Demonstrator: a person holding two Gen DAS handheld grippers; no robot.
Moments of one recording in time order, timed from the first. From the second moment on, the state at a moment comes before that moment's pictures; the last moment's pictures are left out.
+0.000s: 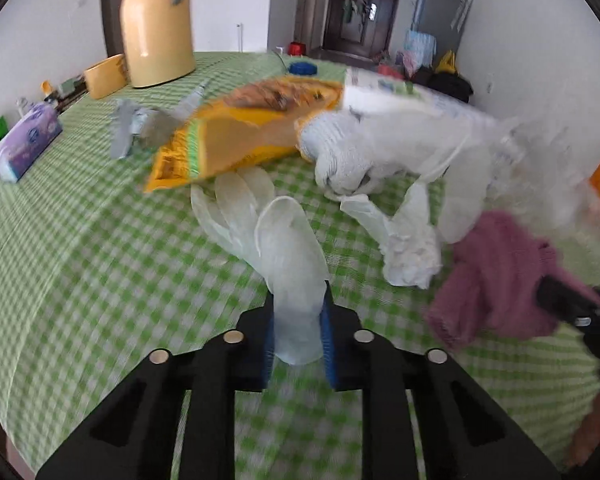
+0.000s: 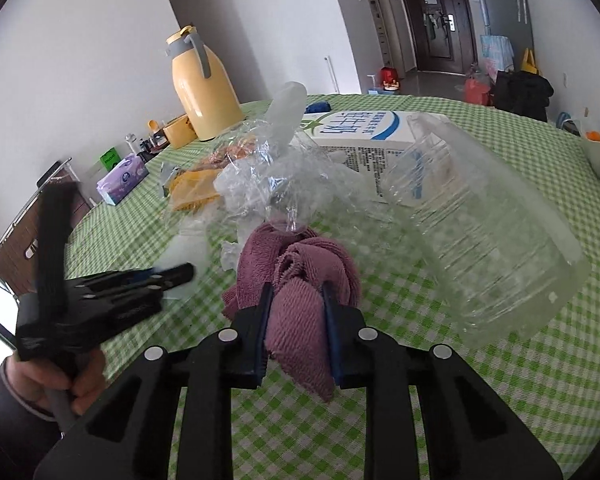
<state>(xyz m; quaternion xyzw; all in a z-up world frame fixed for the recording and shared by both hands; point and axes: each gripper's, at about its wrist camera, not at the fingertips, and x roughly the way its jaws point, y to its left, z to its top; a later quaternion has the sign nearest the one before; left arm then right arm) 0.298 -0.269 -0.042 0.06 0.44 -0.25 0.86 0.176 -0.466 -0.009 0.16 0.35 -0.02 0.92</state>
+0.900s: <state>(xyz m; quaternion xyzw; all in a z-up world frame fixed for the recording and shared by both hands) 0.243 -0.037 0.047 -0.07 0.32 -0.15 0.93 0.168 -0.350 0.071 0.12 0.27 0.10 0.95</state>
